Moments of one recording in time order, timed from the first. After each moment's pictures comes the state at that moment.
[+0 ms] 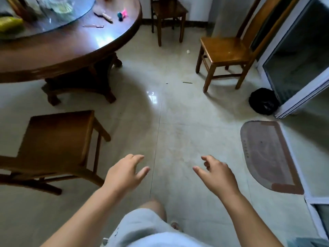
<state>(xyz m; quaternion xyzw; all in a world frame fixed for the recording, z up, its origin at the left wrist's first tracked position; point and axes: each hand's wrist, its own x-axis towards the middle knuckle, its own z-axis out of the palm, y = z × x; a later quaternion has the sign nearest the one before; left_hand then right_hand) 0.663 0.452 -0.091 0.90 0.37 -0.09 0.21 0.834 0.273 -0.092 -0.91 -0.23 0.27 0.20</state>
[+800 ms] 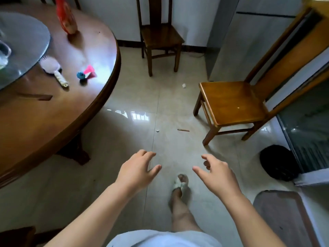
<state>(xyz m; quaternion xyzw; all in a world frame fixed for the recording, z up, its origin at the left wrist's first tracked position) 1.190 0.863 -0.099 0.91 0.32 -0.06 0.25 1.334 0.698 -0.094 -0.92 -0.23 0.25 0.20</state>
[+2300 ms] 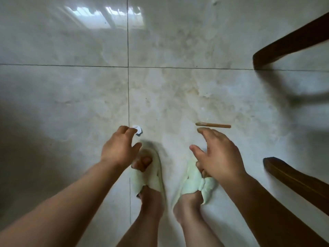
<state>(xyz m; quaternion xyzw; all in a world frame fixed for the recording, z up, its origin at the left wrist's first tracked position) 1.638 1.254 -0.783 0.80 0.41 -0.33 0.26 1.791 1.087 -0.739 -0.86 -0.24 0.44 0.05</state>
